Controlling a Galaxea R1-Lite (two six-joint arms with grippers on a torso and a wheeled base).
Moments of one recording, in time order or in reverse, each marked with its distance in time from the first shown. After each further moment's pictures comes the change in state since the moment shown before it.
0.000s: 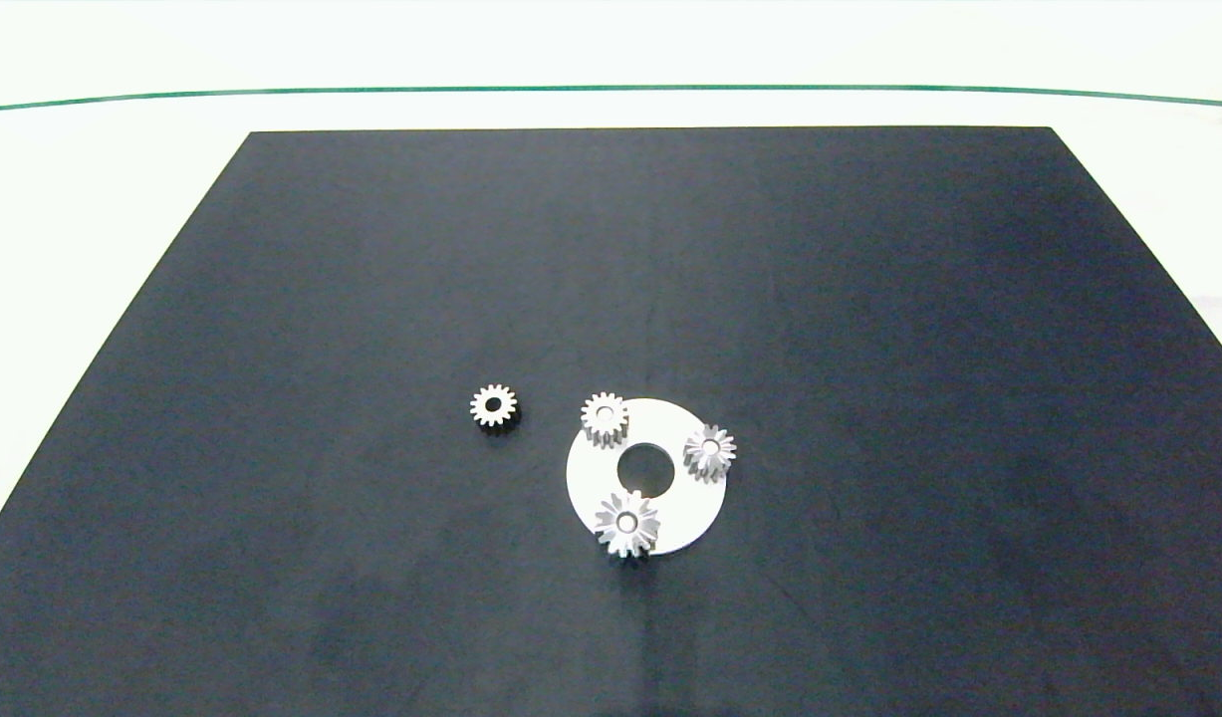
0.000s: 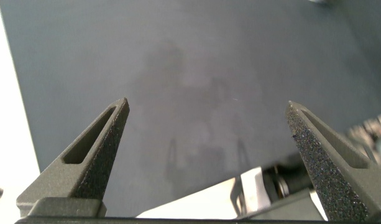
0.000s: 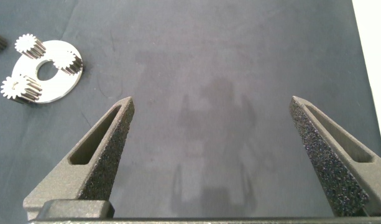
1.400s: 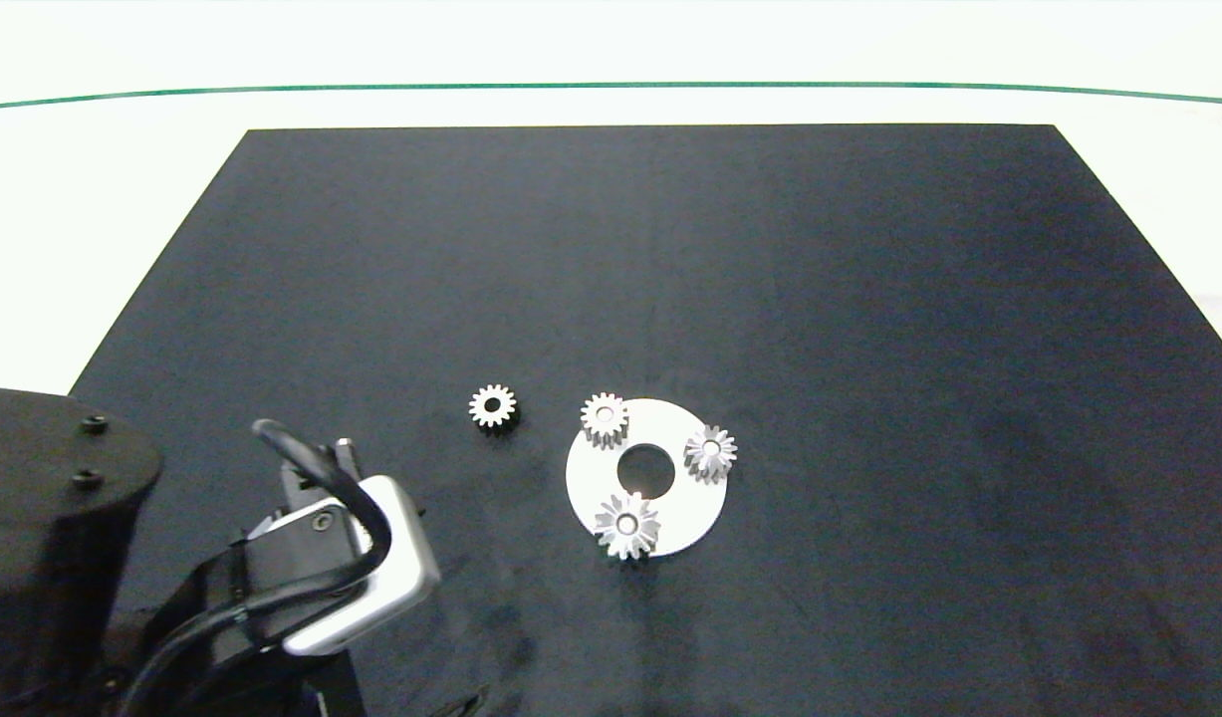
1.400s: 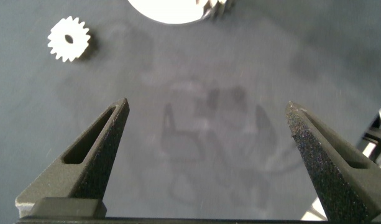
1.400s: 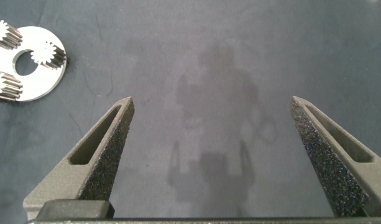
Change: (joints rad) left arm -0.600 0.832 -0.040 -0.491 0.187 0.215; right arm 0.004 0.195 -0.077 0.003 -0.009 -0.006
